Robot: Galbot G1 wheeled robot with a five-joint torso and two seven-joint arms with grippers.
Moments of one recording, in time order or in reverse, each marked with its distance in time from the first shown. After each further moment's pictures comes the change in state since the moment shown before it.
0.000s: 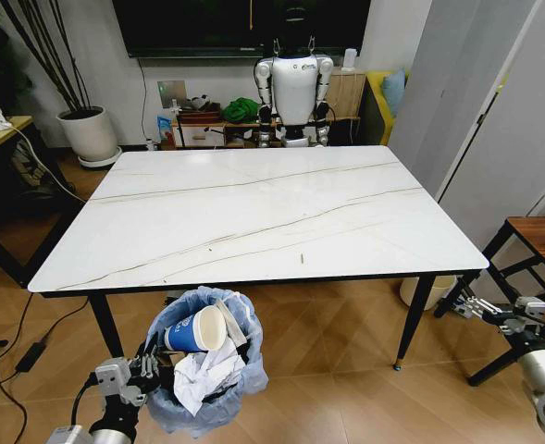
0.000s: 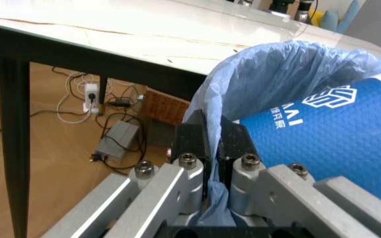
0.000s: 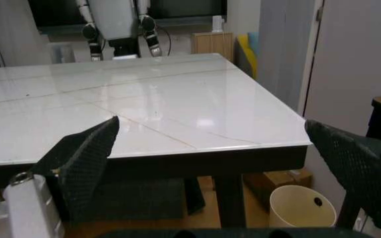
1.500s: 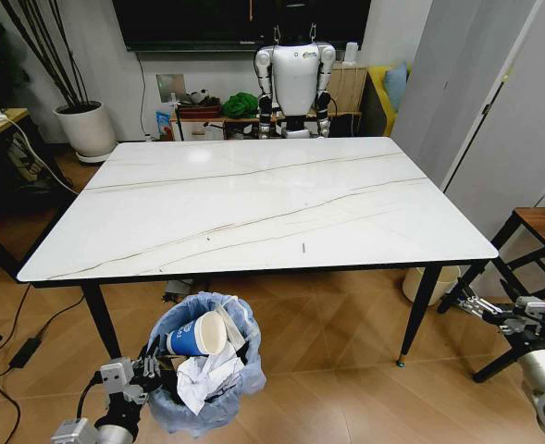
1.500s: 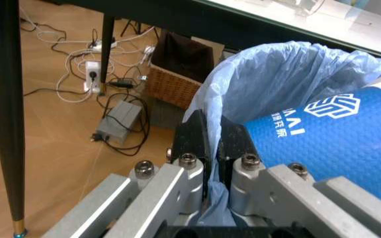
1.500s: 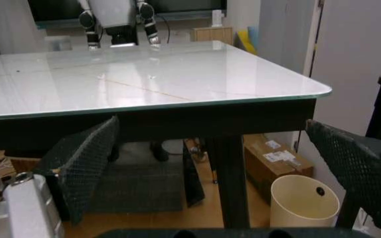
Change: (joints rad) left arm -0.039 0.018 0.009 0.043 -0.031 0.035 -0.019; right arm 0.000 0.000 0.000 0.000 0.000 0.000 0.001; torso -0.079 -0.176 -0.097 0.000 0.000
